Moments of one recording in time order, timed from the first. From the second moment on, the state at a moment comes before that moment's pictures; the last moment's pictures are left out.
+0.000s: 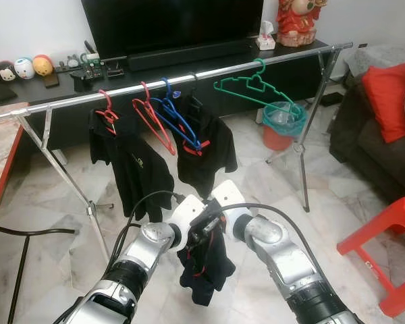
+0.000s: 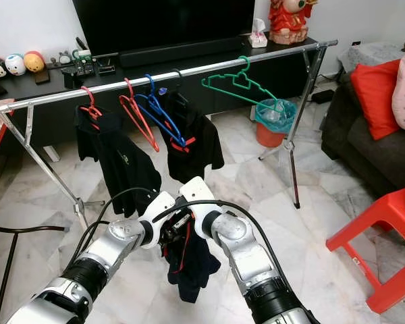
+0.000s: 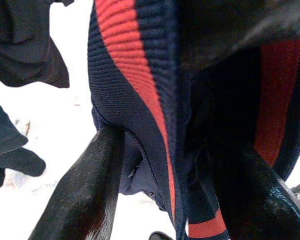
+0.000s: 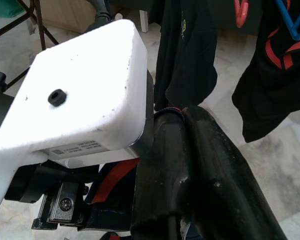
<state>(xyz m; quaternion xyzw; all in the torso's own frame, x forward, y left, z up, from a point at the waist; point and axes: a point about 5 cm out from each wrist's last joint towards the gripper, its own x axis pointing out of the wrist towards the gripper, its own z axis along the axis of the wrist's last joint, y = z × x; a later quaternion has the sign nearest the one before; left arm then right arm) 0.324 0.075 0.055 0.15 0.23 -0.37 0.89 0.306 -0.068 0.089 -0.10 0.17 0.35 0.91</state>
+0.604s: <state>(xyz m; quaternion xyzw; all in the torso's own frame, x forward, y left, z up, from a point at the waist) 0.321 0.073 0.051 0.16 0.25 -0.39 0.87 0.306 -0.071 0.087 -0.10 0.18 0.35 0.92</state>
